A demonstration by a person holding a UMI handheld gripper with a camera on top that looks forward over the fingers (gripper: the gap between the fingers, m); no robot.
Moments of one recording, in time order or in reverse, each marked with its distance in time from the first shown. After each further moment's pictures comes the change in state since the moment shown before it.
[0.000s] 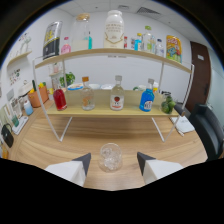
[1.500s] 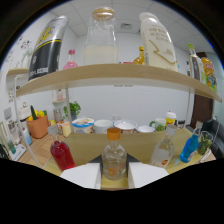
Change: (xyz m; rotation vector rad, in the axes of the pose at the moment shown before) arm -0.079 -0.146 0.118 0.337 -0.049 0.021
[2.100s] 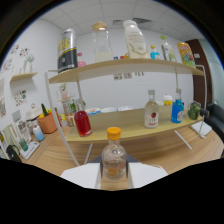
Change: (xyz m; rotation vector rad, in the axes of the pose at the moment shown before) arm -0.020 0.062 -0.098 -0.058 -0.043 0.116
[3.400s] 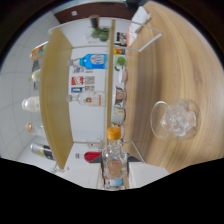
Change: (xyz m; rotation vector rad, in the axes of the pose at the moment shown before) arm 0.003 -0.005 -0.004 -0.009 -0.296 1.366
